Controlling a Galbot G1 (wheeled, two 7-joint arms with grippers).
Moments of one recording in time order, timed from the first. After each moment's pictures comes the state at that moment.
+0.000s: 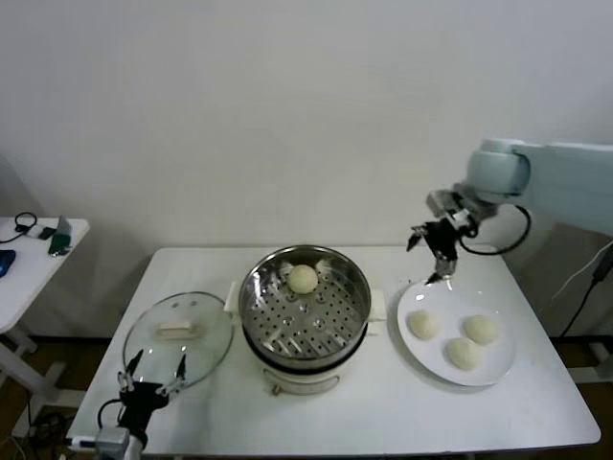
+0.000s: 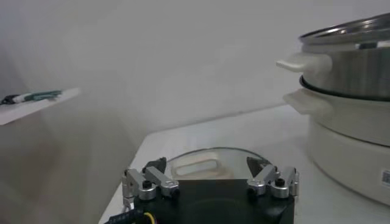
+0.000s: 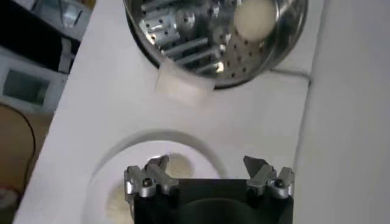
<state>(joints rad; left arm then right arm) 1.65 -1.41 -0.76 -1.90 -0.03 0.02 0.10 0.94 0.75 -1.86 1.47 0.63 -0.20 -0.91</state>
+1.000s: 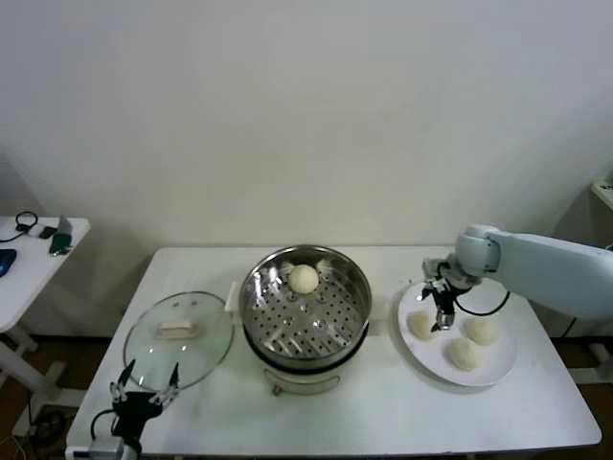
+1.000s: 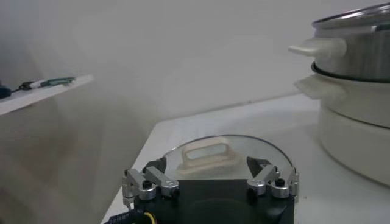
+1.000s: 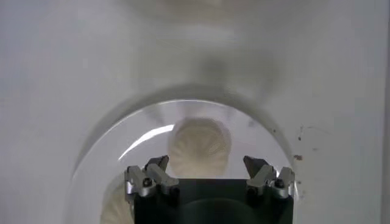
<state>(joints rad) 1.67 -1.43 -0.78 -1.89 -0.02 0.01 0.10 0.38 0.80 -1.49 1.18 0.37 -0.28 -0.88</state>
